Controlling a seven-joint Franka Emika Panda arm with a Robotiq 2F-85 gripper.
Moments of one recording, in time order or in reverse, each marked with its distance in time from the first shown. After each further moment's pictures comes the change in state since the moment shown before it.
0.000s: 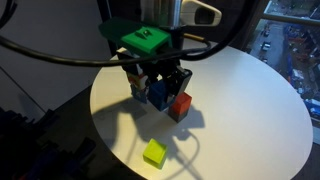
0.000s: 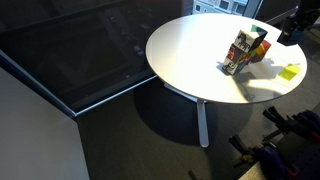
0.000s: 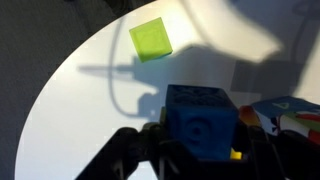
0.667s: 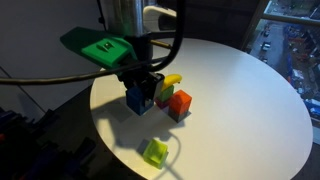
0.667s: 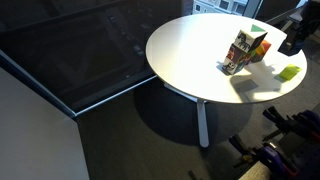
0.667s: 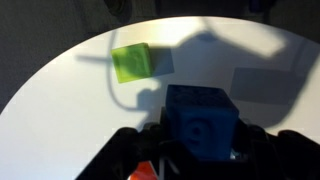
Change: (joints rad) arm 0.038 -0.135 0.000 -0.225 -0.045 0.107 -0.079
